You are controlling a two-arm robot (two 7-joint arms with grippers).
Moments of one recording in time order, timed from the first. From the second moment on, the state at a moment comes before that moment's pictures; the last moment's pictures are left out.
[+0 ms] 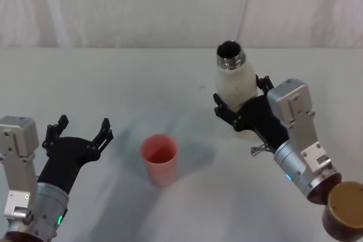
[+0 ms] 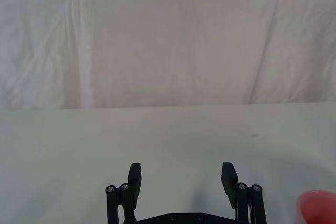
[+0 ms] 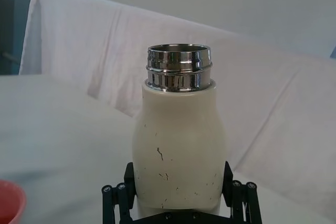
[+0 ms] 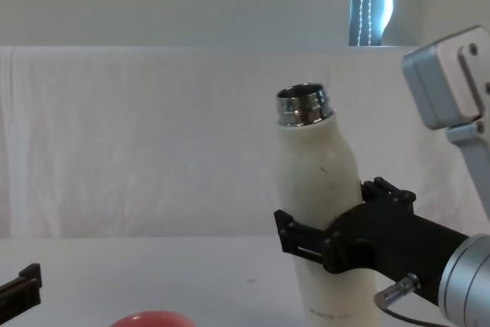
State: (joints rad) left arm 0.27 0.24 0.04 -1.85 -0.25 -0.02 -0.02; right arm 0.09 0.11 -0.33 -1.63 -0.14 -0.07 0.20
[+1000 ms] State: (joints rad) left arm 0.27 0.24 0.04 -1.85 -0.25 -0.02 -0.02; right arm 0.14 0.12 -0.32 -1.58 0.06 0.00 0.24
